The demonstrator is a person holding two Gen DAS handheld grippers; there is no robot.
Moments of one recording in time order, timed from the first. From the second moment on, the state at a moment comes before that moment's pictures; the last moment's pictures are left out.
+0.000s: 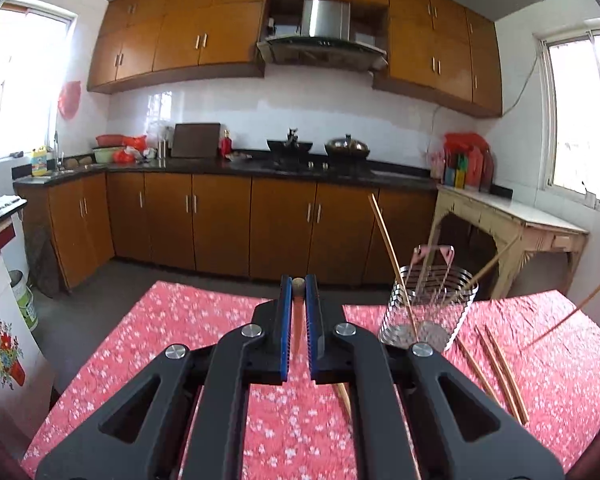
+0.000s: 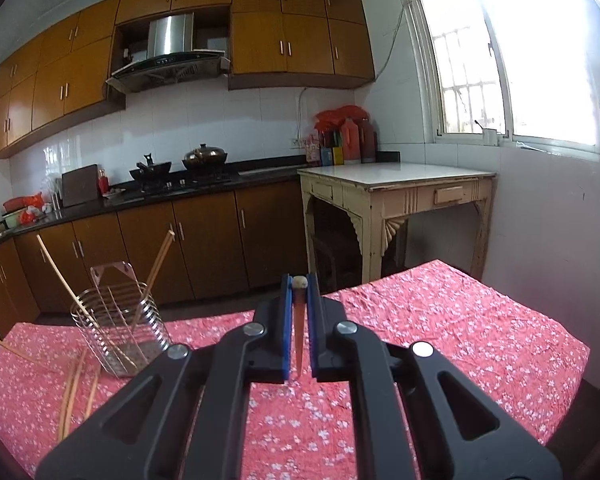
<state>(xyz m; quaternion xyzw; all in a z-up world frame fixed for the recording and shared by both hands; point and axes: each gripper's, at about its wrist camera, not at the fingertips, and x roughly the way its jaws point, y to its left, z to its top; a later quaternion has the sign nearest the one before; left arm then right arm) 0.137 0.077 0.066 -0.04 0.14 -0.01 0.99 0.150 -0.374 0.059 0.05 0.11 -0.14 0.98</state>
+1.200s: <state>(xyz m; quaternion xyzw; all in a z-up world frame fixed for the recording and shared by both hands) 0.156 0.017 0.174 -0.11 0.01 -0.10 0.99 0.161 -0.304 0.177 0.11 0.03 0.05 0.99</state>
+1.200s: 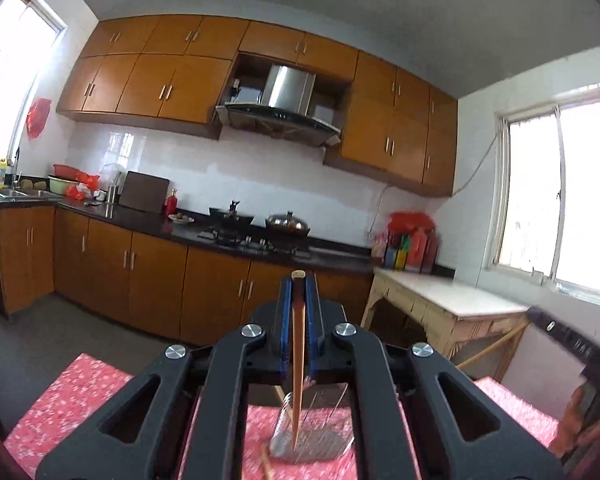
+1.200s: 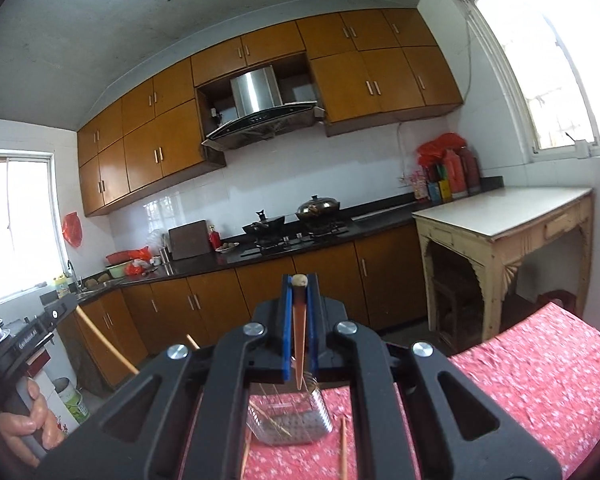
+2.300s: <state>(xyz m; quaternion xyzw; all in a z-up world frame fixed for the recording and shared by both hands) 0.233 0.037 0.119 -0.12 0.14 0.00 0.98 0.246 -0.325 0.108 0.10 0.16 -0.02 0.98</state>
